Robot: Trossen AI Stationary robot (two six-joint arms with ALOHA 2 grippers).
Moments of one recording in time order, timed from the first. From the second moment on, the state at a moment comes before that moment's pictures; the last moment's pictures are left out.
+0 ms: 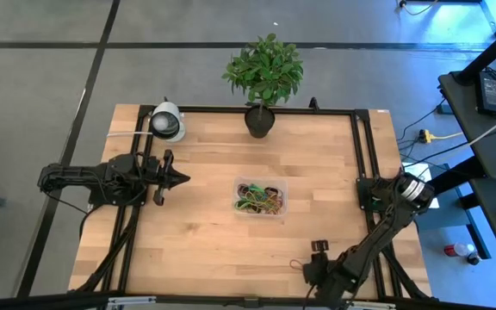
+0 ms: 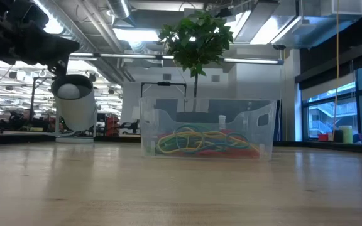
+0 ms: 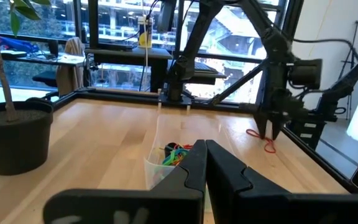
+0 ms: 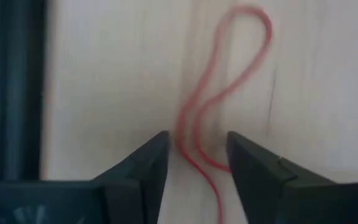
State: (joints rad) left arm 0.02 0.00 0.01 0.03 0.04 -0.13; right arm 0.94 1.92 1.16 -0.62 0.23 0.81
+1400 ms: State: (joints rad) left arm 0.02 0.00 0.01 0.02 0.04 -0.13; right arm 0.73 1.25 0.55 0.26 0.83 0.20
